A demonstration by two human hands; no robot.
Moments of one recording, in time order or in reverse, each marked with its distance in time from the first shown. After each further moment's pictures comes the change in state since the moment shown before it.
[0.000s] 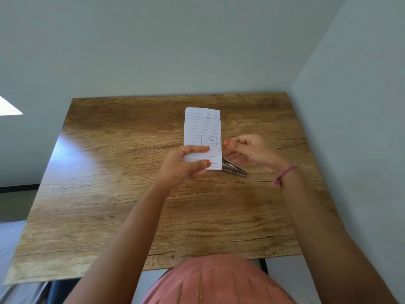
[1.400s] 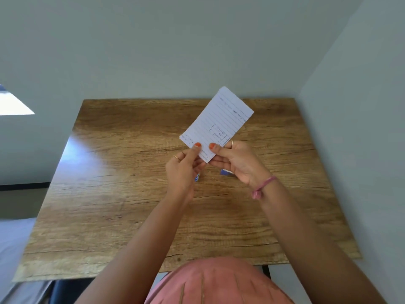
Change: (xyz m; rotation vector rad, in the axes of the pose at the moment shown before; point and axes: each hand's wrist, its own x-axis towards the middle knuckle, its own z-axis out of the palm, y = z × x) left_hand -0.012 -0.003 0.015 -0.378 0.437 0.070; right_hand -0.002 -0.032 0.074 0.541 0.094 0.031
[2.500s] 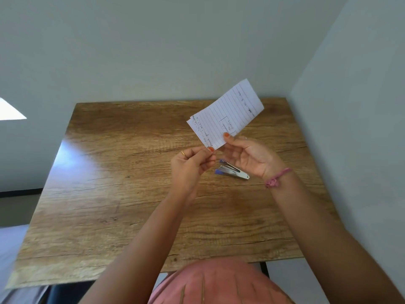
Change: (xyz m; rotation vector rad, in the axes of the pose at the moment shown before) left_hand -0.011 0.002 0.016 0.022 -0.211 0.035; right_hand -0.001 -0.020 -0.045 0.139 -0.064 0.123
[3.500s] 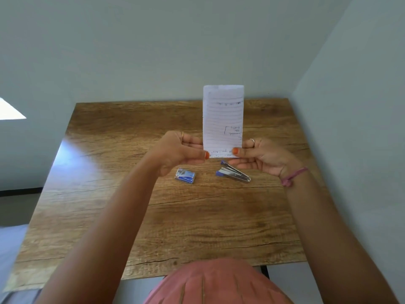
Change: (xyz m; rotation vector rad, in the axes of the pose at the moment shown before) left_hand 0.038 0.064 -0.016 0.493 -0.336 -0.229; right_hand 0.000 -0.015 -0.034 -0.294 -0.129 0.059
